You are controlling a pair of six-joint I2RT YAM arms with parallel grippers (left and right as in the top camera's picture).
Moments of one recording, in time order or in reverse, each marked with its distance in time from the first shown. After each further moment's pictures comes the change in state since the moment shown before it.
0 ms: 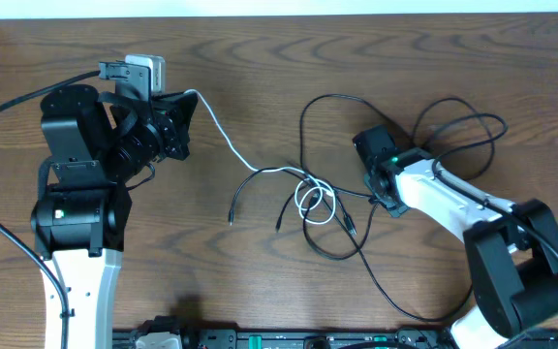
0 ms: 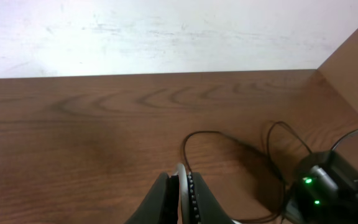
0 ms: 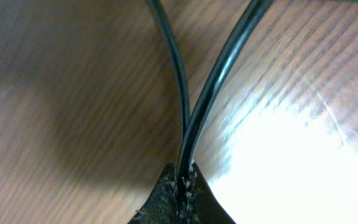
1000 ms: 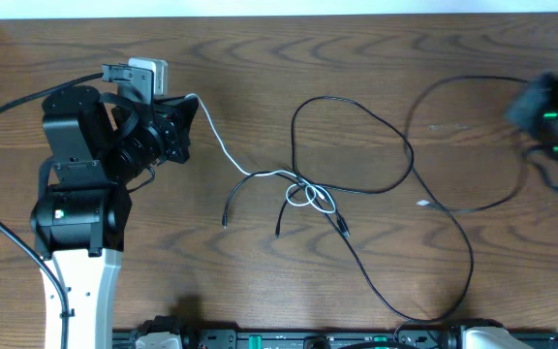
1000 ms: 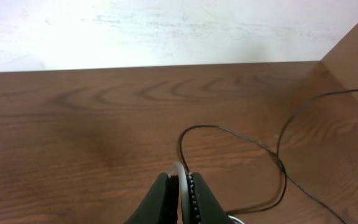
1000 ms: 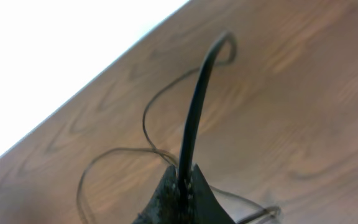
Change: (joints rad) left arm 0.000 0.000 0.000 -0.033 -0.001 0.027; right arm -0.412 -0.434 0.878 -0.654 0.019 -0.720
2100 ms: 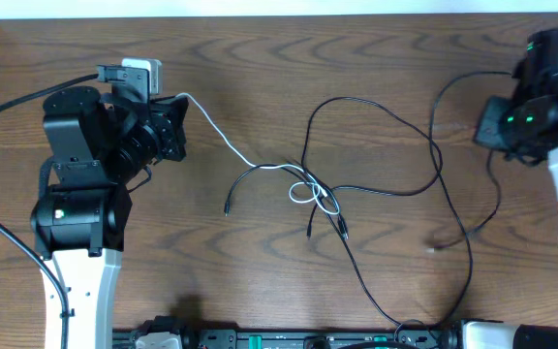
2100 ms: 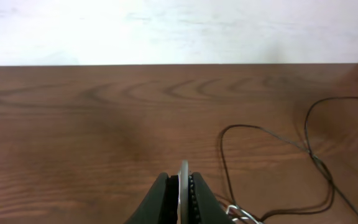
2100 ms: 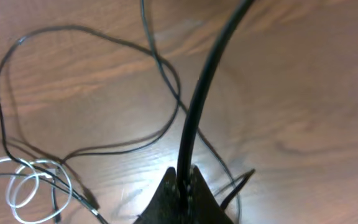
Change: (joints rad) left arm 0.000 0.000 0.000 -0.011 -0.116 0.003; right arm -0.047 0.175 -0.266 0.017 -0.215 -0.362
